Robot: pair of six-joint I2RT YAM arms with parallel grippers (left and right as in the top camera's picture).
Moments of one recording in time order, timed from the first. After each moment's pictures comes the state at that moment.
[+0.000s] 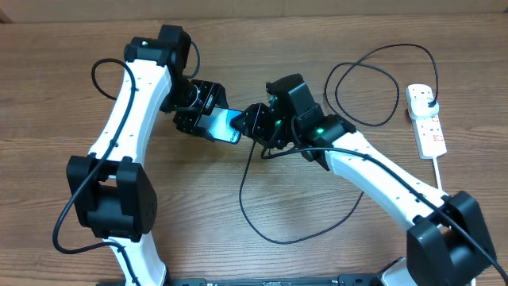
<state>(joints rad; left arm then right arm) -0.16 1.99 1.81 -1.37 0.48 -1.31 0.59 1.68 1.20 -0.27 -0.45 1.02</state>
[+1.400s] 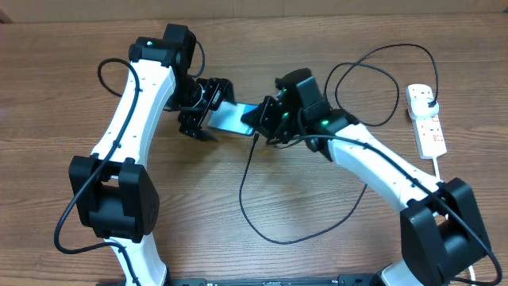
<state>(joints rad) -0.18 1.99 1.81 -1.35 0.52 -1.24 0.51 1.73 1.19 -0.23 -0.50 1.05</state>
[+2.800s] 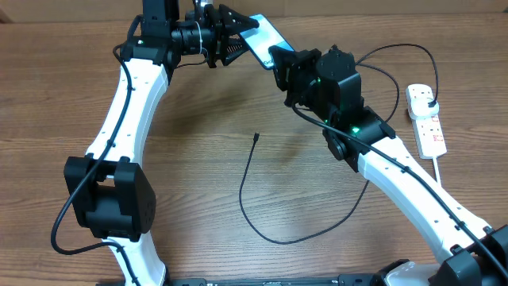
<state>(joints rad) -0.14 1.99 1.82 -0.40 1.02 -1.27 0.48 1.52 1.19 0.08 -0.10 1.75</state>
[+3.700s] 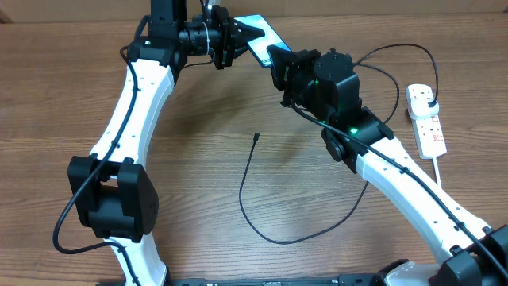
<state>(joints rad) -0.17 1.99 1.82 -0.40 1.02 -1.34 0.49 1.52 1.19 0.08 -0.09 1.83</state>
